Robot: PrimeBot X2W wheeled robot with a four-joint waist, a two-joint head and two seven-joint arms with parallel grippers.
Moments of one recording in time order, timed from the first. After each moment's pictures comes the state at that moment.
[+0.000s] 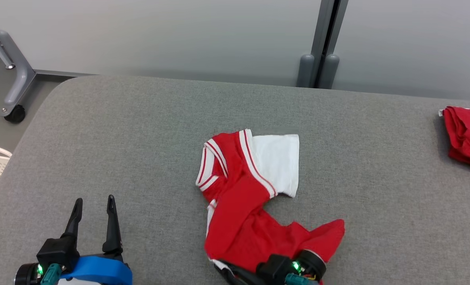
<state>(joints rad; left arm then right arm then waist) -0.05 0.05 0.10 0.32 -0.09 -0.13 -0.26 -0.24 -0.09 0.75 0.32 0.28 0.13 -0.08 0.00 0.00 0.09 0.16</state>
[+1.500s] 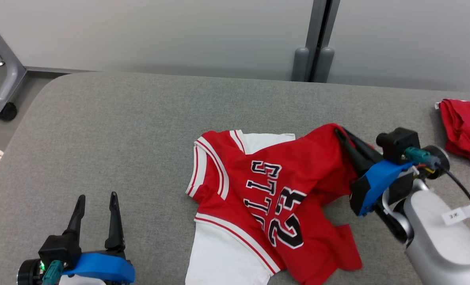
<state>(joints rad) -0.05 0.05 0.08 0.32 -0.10 -0.13 -0.26 -0.46 -0.27 0.36 0.38 0.30 0.13 0.00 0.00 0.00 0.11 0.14</state>
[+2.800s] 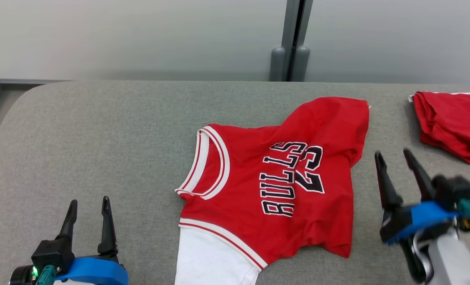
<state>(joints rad) -0.05 0.05 0.11 0.32 -0.09 -0.13 -0.26 -0.34 -0.20 0.06 0.49 0.24 0.13 -0.26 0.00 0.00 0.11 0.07</state>
